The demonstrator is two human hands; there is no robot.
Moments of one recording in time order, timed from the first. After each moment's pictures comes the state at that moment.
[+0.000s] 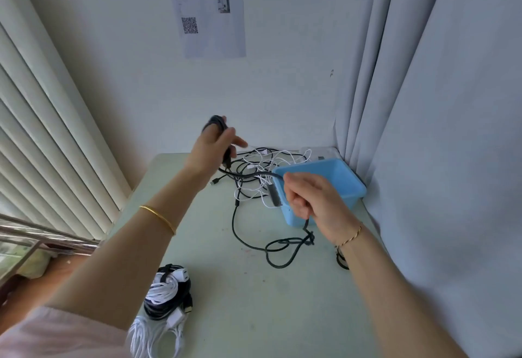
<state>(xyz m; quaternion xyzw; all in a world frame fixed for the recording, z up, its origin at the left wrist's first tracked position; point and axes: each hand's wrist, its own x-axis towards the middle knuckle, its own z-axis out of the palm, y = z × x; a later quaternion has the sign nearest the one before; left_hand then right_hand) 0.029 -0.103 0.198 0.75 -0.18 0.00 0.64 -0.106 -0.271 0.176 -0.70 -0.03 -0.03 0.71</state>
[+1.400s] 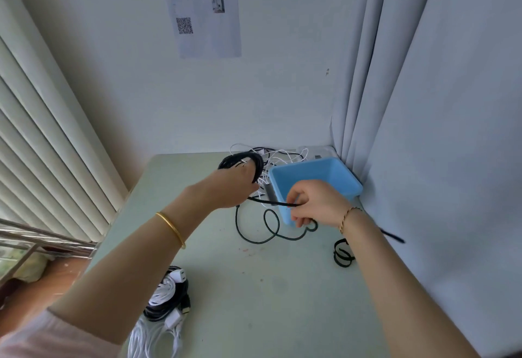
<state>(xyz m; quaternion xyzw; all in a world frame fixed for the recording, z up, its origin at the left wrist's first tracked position) -0.008 -0.126 0.188 0.96 -0.28 -0.07 0.06 -0.083 -0.305 0.152 -0.90 0.02 0.06 0.43</state>
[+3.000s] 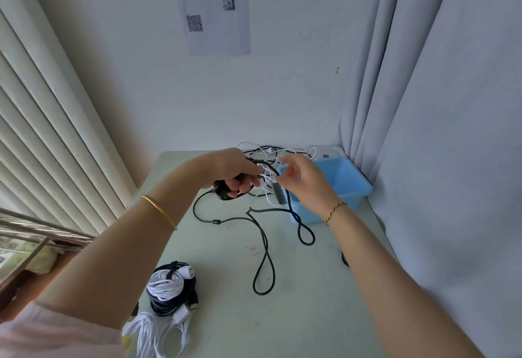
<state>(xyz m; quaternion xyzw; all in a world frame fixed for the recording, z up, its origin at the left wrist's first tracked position) 0.008 -0.105 0.219 0.87 -0.17 -0.30 0.36 -0.054 -0.275 0.152 -0.85 0.00 -0.11 0.51</state>
